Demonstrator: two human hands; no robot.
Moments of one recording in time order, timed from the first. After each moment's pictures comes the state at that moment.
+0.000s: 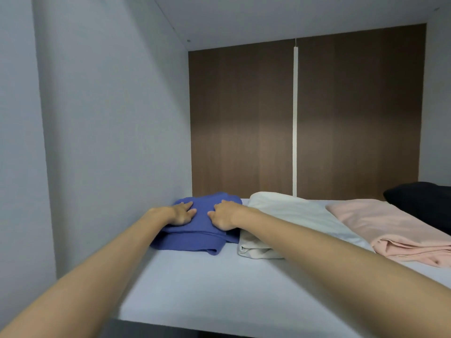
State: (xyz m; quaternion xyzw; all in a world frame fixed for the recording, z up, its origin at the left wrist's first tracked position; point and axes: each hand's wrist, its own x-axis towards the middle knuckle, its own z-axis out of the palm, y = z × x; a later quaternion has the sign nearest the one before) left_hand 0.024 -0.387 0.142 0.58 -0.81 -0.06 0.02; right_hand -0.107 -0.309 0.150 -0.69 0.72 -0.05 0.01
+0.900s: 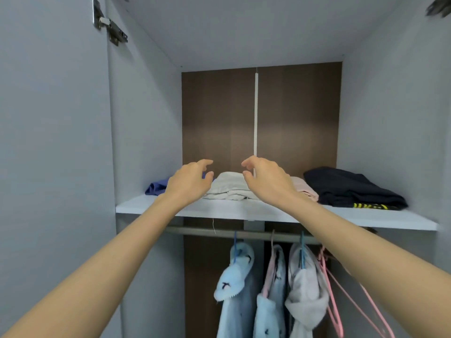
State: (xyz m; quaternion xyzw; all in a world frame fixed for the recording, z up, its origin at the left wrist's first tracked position) left_hand -0.007 -0.044 0.162 0.44 -0.81 0.03 0.39; right_hand -0.180 0.022 0.166 -0.67 0.63 -0.36 -0.17
